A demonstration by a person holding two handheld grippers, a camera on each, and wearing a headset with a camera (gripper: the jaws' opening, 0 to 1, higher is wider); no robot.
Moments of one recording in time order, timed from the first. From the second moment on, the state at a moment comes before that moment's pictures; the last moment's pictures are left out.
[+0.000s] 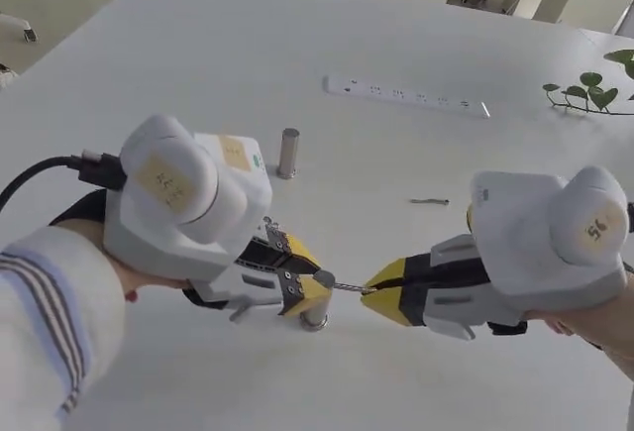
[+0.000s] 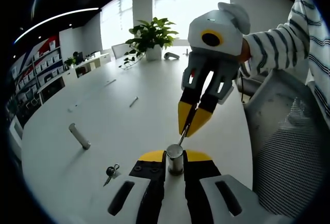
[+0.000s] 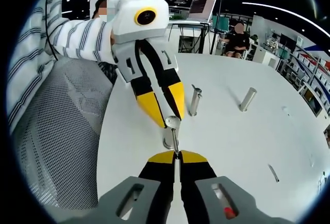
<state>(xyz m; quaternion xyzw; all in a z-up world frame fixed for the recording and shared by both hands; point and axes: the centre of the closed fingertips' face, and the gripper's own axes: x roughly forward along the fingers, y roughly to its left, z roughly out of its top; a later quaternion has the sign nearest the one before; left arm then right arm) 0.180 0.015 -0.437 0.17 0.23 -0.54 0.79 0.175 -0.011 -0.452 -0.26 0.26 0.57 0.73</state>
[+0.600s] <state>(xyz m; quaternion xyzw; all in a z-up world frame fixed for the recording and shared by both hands) 0.179 0.013 -0.436 0.18 0.23 -0.53 0.79 0.173 0.012 -0.454 -0.28 0.25 0.59 0.71</state>
